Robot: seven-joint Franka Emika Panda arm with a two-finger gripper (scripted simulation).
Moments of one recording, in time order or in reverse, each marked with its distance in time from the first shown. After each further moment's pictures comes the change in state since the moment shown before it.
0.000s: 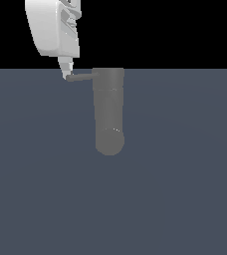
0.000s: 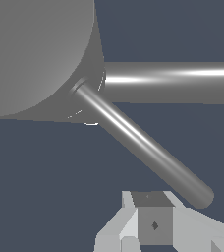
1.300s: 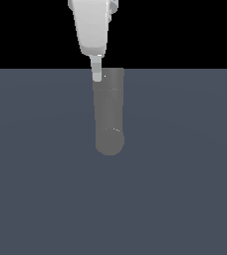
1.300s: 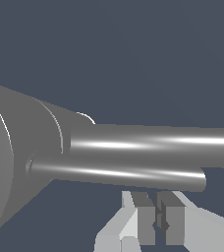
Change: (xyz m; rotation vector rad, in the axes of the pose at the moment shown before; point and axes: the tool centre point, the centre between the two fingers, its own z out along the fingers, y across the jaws) arm 0.072 0.037 -0.001 -0.006 0.006 -0.018
